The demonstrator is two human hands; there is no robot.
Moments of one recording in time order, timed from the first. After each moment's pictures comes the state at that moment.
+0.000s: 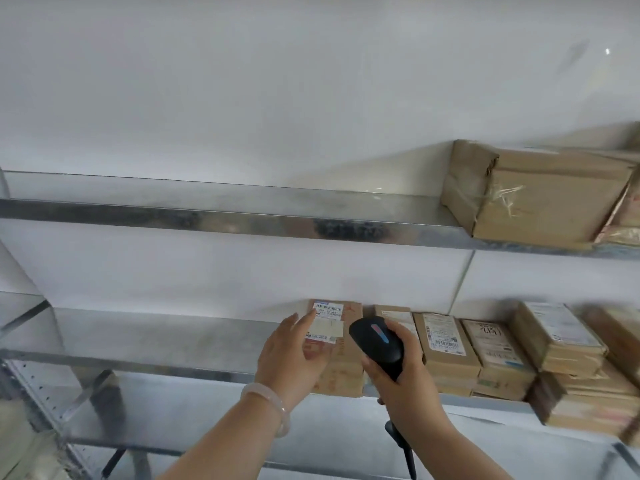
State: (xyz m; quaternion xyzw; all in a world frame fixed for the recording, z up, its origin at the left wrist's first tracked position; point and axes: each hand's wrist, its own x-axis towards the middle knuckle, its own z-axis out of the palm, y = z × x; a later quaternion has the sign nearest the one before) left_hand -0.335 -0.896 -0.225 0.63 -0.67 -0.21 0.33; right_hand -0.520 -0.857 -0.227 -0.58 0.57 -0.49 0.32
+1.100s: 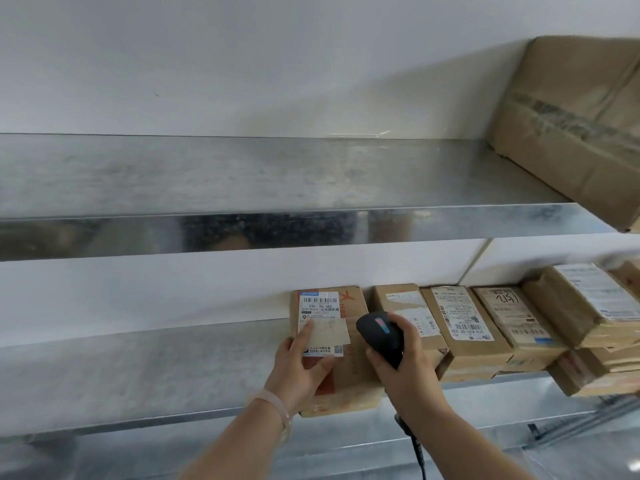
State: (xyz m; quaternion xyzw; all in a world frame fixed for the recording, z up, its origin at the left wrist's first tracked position) left_hand -0.324 -1.048 -0.341 0.56 -0.63 -0.48 0.24; right_hand -0.505 -0.985 -0.300 -0.48 0.71 -0.42 0.30
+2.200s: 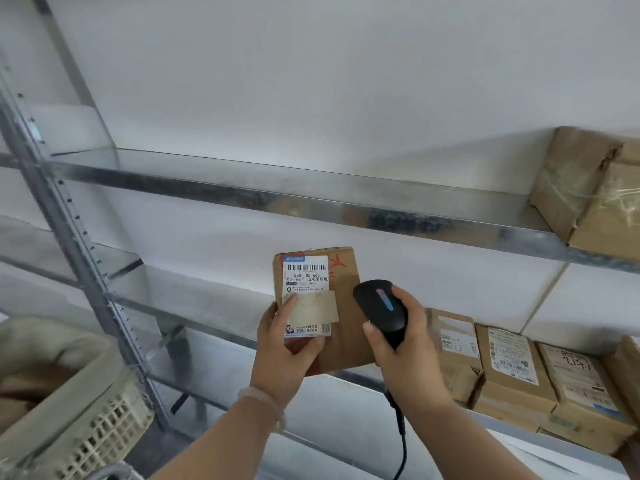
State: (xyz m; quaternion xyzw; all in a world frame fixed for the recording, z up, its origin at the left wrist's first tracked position) left_hand -0.286 -0.880 -0.262 0.61 -0.52 -0.22 0.55; right_hand -0.473 -0.891 -0.205 -0.66 0.46 -0.49 0.34
